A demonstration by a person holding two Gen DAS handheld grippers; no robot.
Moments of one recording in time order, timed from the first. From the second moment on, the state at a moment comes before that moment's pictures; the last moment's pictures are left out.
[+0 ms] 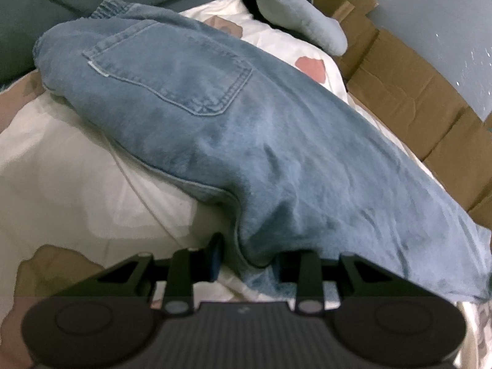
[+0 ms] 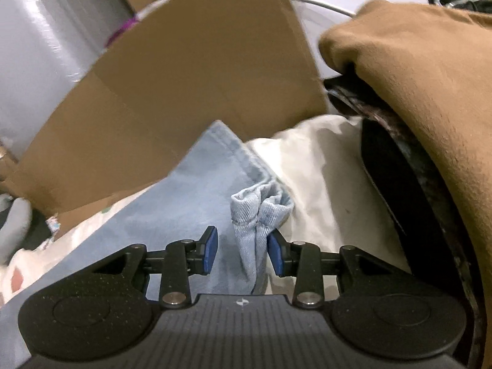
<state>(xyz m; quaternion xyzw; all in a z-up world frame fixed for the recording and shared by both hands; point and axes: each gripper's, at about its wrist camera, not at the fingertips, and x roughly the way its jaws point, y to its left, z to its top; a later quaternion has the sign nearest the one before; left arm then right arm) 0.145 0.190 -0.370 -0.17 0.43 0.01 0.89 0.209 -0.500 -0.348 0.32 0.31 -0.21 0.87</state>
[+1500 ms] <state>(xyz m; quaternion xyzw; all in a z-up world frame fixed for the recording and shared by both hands) 0.105 0.214 -0.255 -0.11 0.46 0.00 0.88 0.091 -0.503 -0.259 0.43 0.32 -0.23 0.81</state>
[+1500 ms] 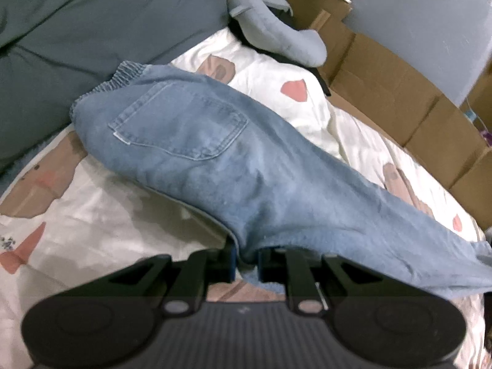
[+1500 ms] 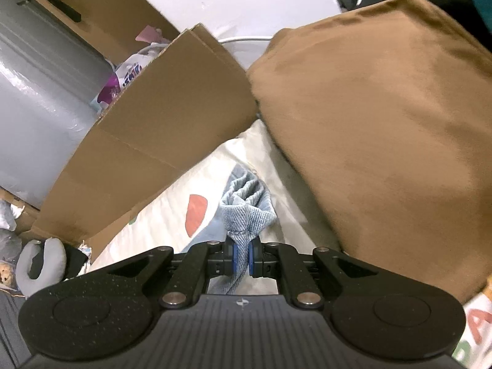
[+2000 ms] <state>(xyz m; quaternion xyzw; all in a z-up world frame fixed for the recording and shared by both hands) 0.055 0.229 -0.239 -0.11 0.49 -0.03 0.87 -0.007 -0.480 -0.228 0.42 0.33 -0.25 0.81</state>
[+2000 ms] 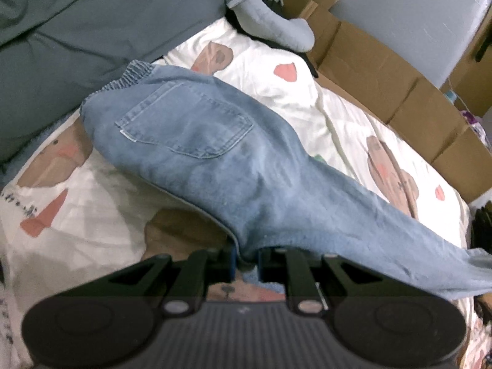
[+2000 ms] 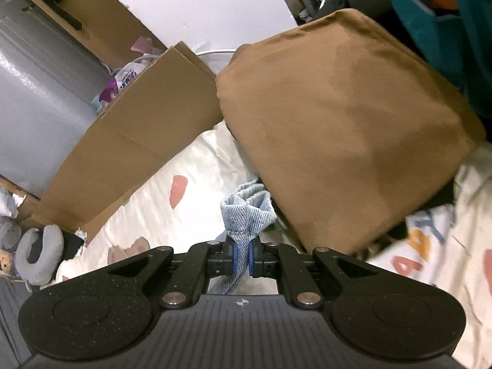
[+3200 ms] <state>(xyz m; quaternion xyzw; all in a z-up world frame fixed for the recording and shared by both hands) 0.001 0.210 -0.257 -0.09 0.53 -0.03 0.84 -0.196 -0.474 -0.278 0.45 0.36 -0.29 0.77</state>
